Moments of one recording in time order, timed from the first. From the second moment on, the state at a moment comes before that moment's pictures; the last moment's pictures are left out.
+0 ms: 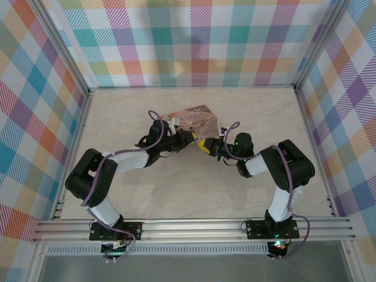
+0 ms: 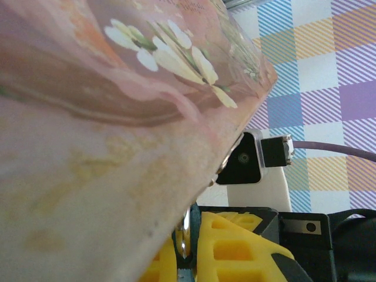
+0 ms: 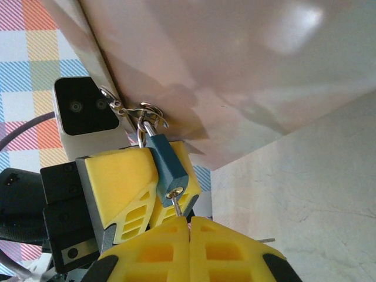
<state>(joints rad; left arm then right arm) -0.56 1.67 0.84 0.42 0.48 -1.05 0.44 1.81 0.55 1.15 -0.77 1.46</state>
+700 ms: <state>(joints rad) -0.57 1.67 0.84 0.42 0.53 -1.05 0.42 1.72 0.53 1.02 -0.80 1.27</state>
